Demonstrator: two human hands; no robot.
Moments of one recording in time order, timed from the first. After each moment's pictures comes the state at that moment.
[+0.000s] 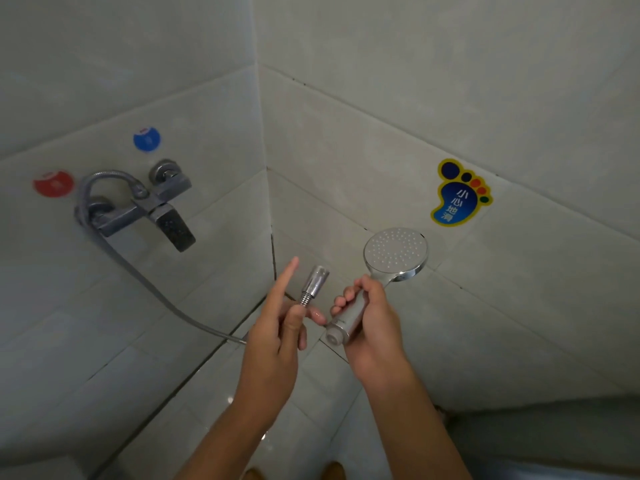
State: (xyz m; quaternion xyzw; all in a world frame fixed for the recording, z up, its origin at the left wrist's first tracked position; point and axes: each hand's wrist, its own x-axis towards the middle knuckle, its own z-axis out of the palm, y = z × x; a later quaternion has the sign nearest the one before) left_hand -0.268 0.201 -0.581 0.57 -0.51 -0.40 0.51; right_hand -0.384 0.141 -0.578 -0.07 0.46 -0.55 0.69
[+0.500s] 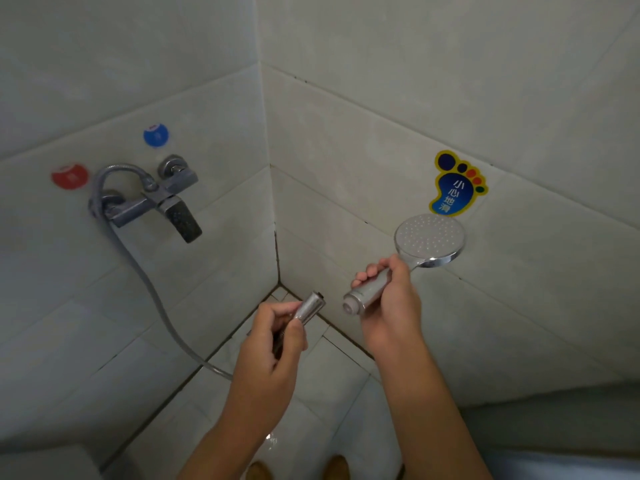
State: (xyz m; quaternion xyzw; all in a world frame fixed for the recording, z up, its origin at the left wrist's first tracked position) left_hand -0.264 0.249 -0.575 0.57 -0.51 -0.39 0.50; right_hand -0.398 0.146 -0.560 -0.05 0.45 -0.62 0.64
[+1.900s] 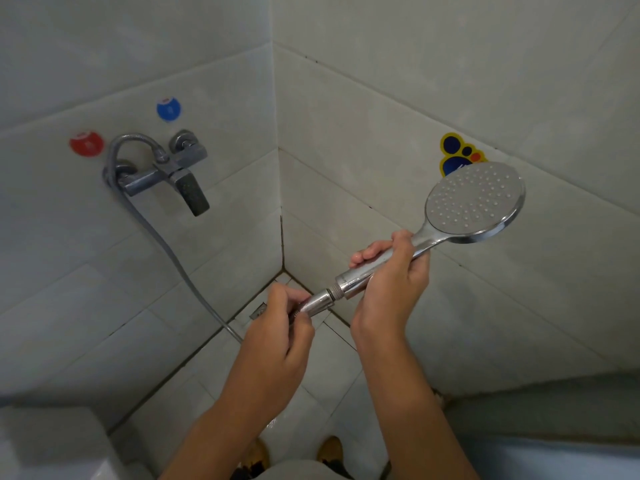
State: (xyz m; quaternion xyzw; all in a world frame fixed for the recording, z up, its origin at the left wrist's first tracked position) left_hand -0.278 0.279 -0.564 0.61 -0.59 -0.35 0.41; right_hand -0.386 0.190 -0.538 -0.20 0.48 -0.70 0.49
